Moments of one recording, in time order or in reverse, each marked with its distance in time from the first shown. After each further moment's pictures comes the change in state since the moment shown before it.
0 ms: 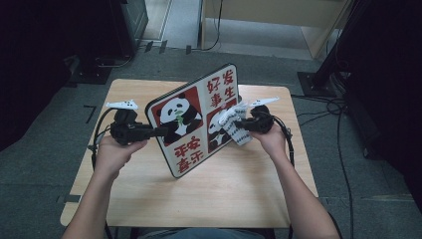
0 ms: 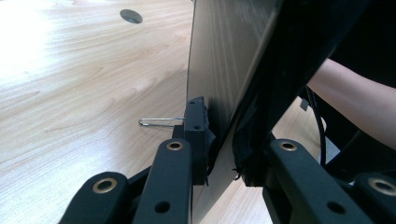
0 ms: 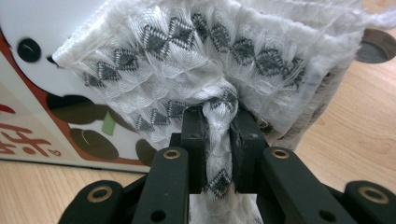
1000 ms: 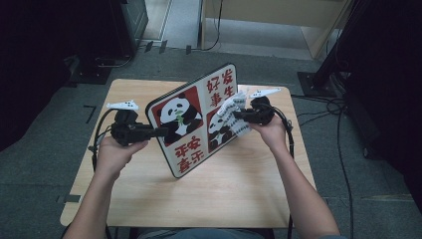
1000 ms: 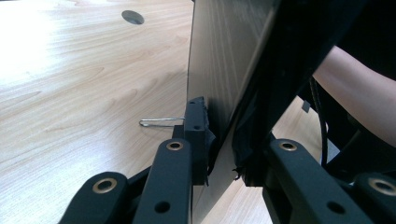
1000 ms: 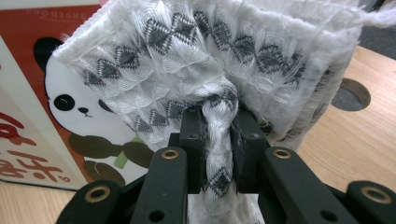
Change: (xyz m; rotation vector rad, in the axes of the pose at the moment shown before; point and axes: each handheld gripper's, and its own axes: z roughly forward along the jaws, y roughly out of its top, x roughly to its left) left arm -0.002 -0.001 0.002 -0.011 0.010 -0.006; right arm 0.004 0.029 -0.014 -0.067 -0.009 -0.050
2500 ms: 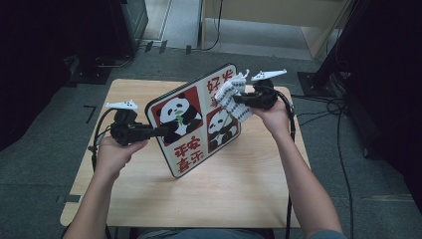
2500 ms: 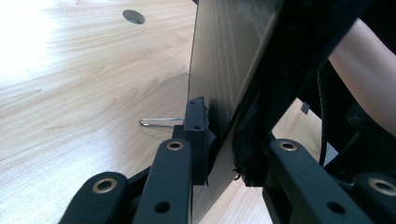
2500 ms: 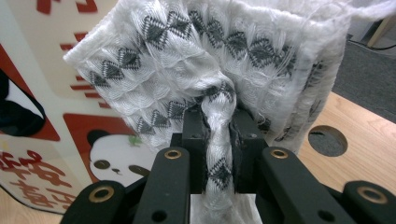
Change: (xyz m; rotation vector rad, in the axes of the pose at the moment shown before) left arm 0.002 0.000 -0.001 -0.003 -0.003 -0.013; right arm 0.004 0.051 -0.028 -0.058 0.014 -0.022
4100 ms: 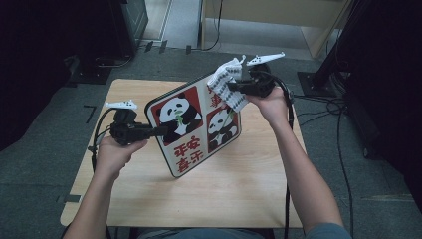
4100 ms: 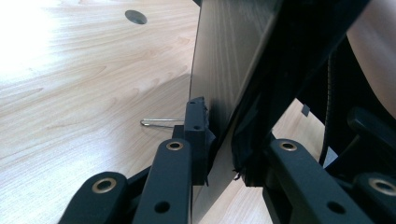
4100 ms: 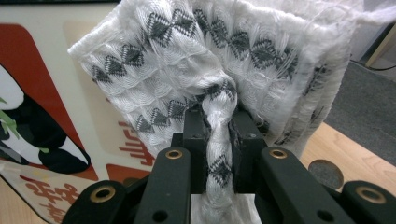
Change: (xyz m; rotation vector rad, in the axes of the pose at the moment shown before) left arm 0.001 0.000 0.000 -0.004 0.004 -0.015; right arm 0.022 0.048 -0.014 -0.023 0.011 -0.034
